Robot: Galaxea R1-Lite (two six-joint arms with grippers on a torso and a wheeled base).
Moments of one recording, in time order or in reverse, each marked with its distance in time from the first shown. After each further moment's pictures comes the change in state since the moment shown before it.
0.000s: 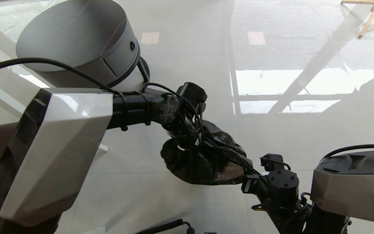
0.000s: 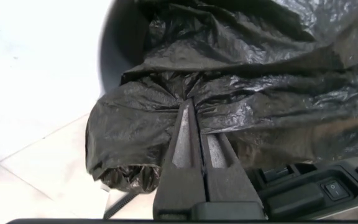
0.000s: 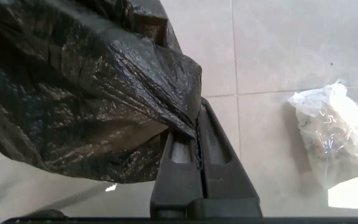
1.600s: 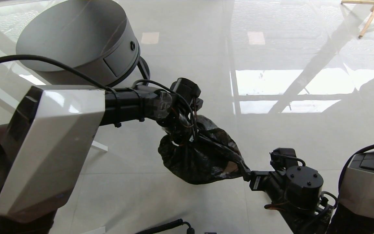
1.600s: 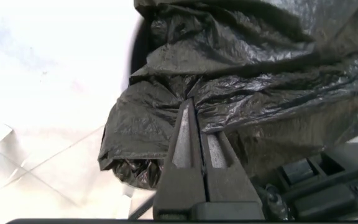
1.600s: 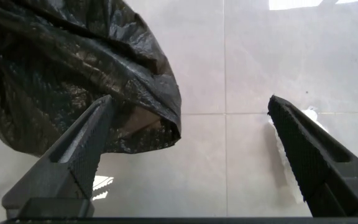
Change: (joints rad) left arm 0.034 -0.010 0.000 -0.026 0.003 0.107; right arm 0.009 -0.141 0.092 -0.029 -0.008 -0.110
